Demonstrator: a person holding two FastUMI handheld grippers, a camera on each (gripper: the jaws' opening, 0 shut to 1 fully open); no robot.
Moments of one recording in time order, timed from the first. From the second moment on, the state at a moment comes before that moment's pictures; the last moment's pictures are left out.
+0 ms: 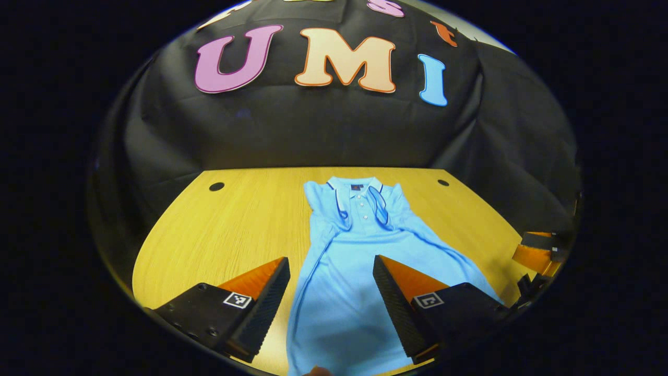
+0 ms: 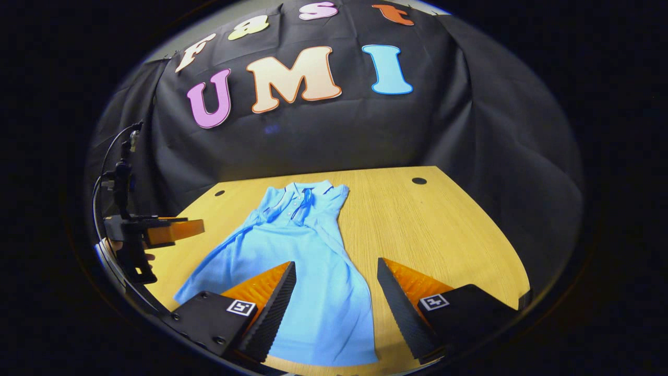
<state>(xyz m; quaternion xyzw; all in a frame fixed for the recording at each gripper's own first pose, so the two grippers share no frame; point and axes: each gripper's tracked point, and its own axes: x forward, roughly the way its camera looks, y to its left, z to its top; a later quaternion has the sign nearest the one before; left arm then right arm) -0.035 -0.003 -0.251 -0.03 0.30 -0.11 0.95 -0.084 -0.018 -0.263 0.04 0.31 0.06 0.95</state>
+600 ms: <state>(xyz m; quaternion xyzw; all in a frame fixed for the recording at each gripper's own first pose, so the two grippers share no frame) -0.152 0.027 -0.343 -0.03 0.41 -0.09 0.91 -0.174 -0.049 -0.343 -0.03 0.40 0.03 0.92</state>
